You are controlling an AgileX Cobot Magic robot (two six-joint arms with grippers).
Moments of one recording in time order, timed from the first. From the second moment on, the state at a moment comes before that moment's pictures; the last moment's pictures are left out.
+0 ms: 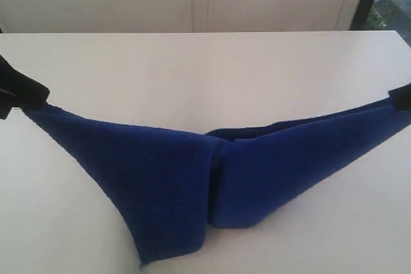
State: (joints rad) left arm -0.26 1.01 -0.93 -0.48 0.96 0.59; right arm 0.22 0.96 -0.90 -0.38 0.94 0.23
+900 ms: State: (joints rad) left arm -0.26 0.62 -0.93 -0.38 1.13 0.57; right arm 0.22 0.48 -0.90 -0.46 1.06 0.25
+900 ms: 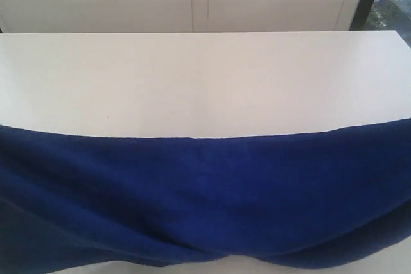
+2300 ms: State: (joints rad) left arm -0.26 0.68 -0.65 -0.21 0.82 0.29; right arm 0.22 0.68 -0.74 -0.41 0.87 0.24
